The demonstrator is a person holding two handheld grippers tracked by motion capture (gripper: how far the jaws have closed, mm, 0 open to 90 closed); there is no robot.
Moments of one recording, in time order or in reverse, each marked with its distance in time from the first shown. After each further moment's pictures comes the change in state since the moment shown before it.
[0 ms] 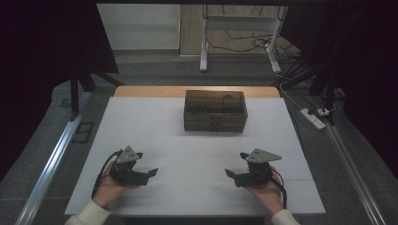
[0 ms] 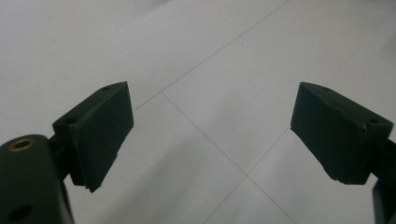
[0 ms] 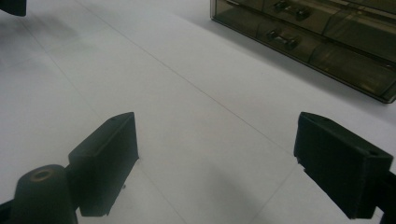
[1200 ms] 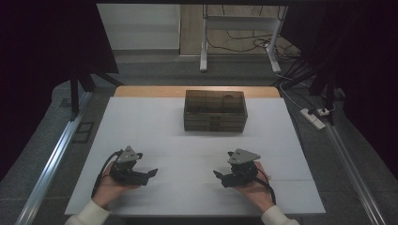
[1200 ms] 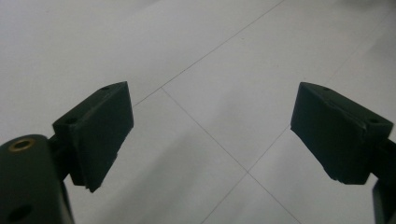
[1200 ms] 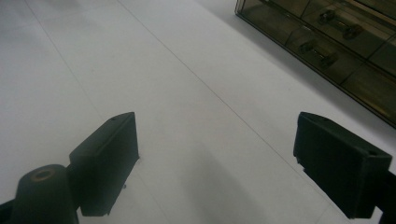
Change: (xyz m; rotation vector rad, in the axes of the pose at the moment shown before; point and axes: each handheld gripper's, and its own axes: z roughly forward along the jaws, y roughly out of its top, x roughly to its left) left arm 0.001 0.000 0.001 0.015 -0.004 -0.002; right arm 0.024 0.015 0.030 0.075 -0.019 -0.161
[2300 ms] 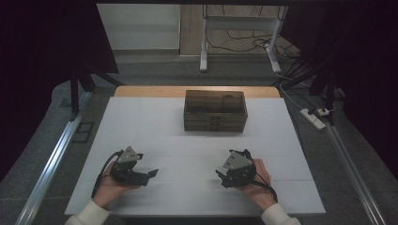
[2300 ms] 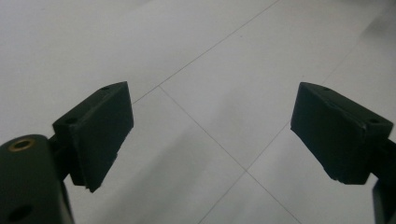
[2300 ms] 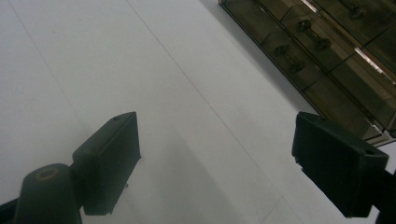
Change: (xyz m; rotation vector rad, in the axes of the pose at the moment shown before) left arm -0.001 0.000 0.001 0.006 -0.004 0.000; right arm 0.009 0.003 0.001 0.063 -0.149 -0.202
